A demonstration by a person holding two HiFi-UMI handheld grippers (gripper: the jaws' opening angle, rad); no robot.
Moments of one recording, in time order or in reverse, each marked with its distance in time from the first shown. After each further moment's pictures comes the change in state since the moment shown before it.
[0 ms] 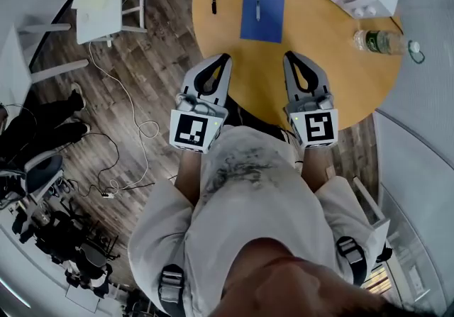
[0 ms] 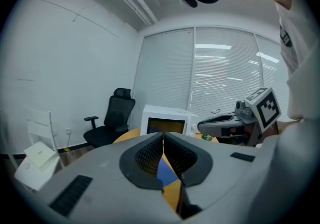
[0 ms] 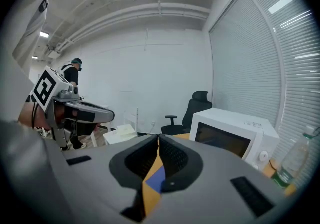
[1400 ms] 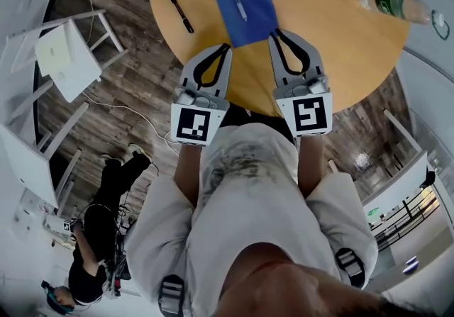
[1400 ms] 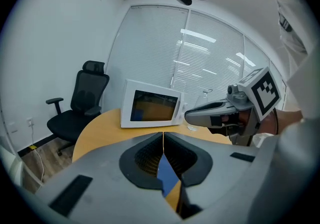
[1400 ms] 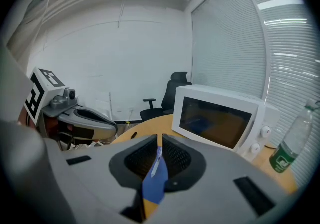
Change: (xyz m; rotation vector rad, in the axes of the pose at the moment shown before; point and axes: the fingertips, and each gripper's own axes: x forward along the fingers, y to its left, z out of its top) left arm 0.131 0.061 -0.079 0.008 0.200 -0.356; right arm 0.123 -0.040 -0.055 0.099 0.180 -0.257
